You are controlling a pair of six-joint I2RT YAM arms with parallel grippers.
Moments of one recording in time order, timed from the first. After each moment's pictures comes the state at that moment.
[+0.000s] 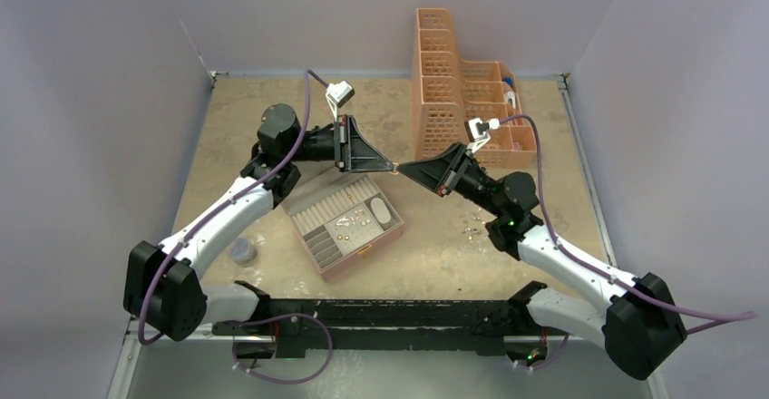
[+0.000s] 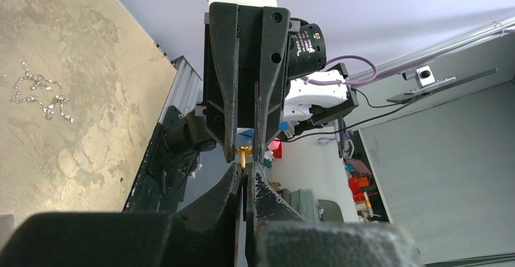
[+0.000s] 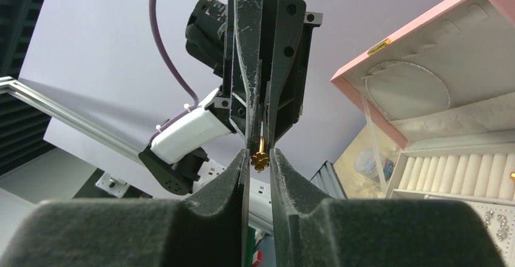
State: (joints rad) left arm -0.46 1.28 0.98 0.40 1.06 -1.17; right arm 0.59 1.05 0.56 0.85 -0.49 1.27
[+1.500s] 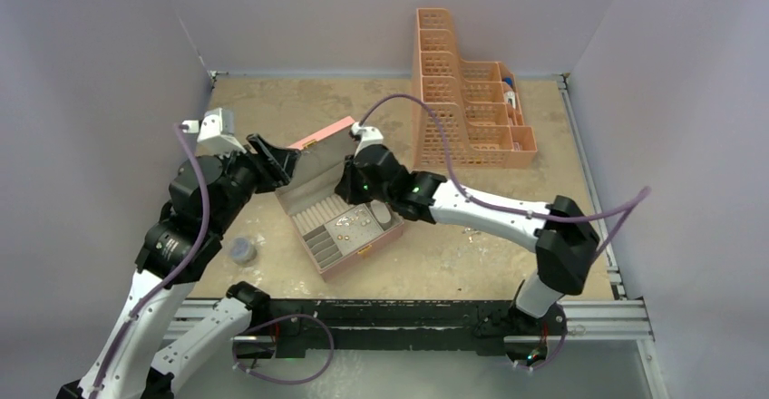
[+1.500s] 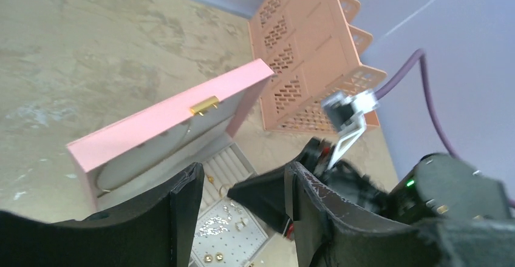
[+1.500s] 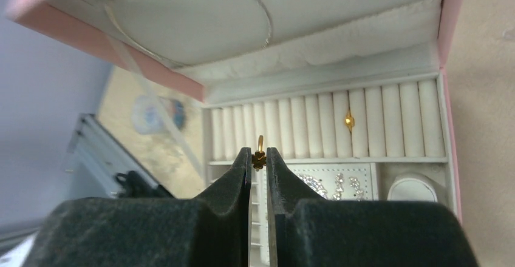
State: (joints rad) left arm -0.46 0.71 1.10 -0.60 -0.14 -0.60; right arm 1.00 1.61 1.26 -0.16 0.12 0.69
